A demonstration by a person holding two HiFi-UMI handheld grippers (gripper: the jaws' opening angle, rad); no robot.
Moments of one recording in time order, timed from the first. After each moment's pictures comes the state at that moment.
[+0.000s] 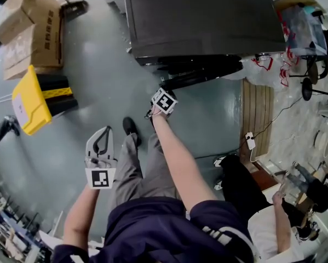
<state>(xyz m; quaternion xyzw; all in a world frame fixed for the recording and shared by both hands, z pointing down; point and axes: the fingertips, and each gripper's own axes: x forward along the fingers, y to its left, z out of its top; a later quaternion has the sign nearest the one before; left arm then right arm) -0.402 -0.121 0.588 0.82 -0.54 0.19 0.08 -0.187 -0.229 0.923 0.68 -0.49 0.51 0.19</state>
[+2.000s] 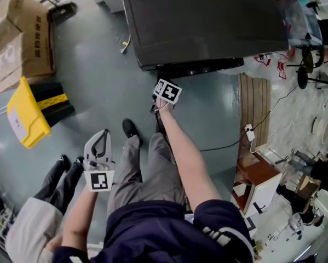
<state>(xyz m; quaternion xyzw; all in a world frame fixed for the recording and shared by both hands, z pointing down) -0.441 -0.154 0.625 0.83 -0.51 0.20 0.10 -0.213 -0.303 0.914 0.62 -0.55 0.52 0.21</state>
